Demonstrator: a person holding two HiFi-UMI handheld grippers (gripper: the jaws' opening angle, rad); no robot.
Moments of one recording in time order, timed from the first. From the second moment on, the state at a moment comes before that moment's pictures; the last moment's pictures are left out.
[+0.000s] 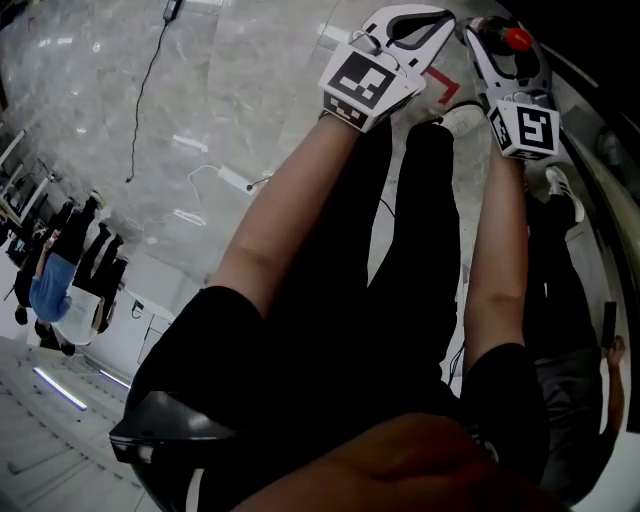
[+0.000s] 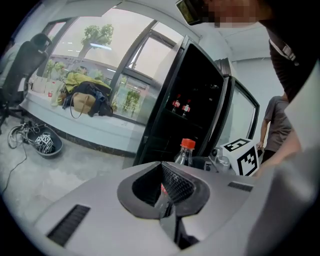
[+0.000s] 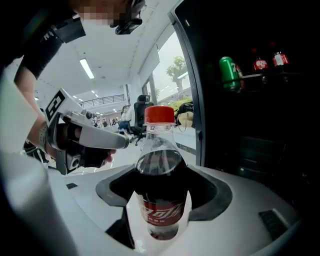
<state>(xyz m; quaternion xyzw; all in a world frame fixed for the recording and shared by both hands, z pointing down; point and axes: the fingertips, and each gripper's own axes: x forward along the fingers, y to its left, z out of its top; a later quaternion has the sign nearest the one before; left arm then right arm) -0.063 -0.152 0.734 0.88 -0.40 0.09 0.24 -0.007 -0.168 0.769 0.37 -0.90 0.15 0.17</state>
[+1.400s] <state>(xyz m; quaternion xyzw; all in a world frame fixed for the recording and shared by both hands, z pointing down) -0.079 -0.125 0.991 0.85 -0.37 0.18 0.32 -0.019 -0.113 1.153 0.30 -0.85 0.19 0.39</state>
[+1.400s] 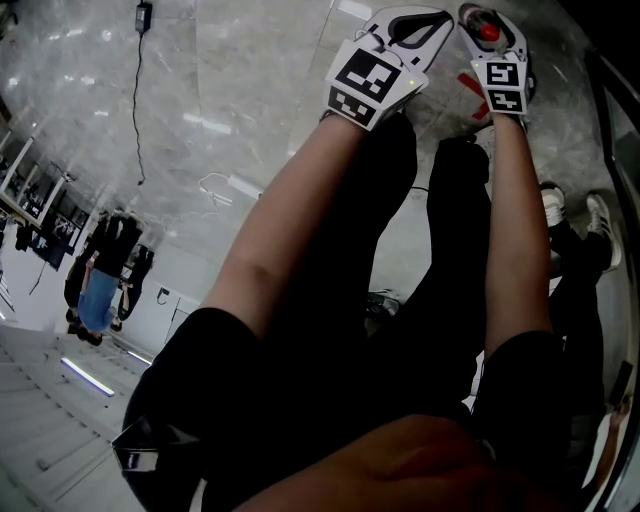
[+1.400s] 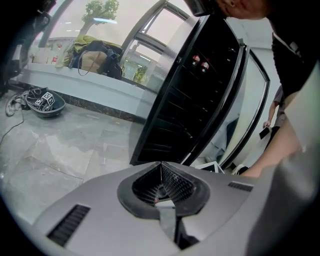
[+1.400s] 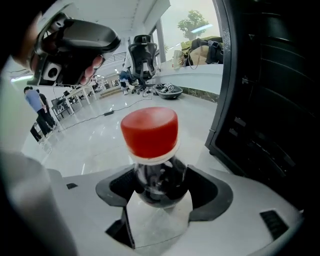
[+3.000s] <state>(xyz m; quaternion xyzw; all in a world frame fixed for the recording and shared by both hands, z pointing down) -0.002 -0.037 0.371 0.96 -0.23 0.08 0.15 0.032 -0.035 0.364 0.37 -0.92 0.16 0.04</state>
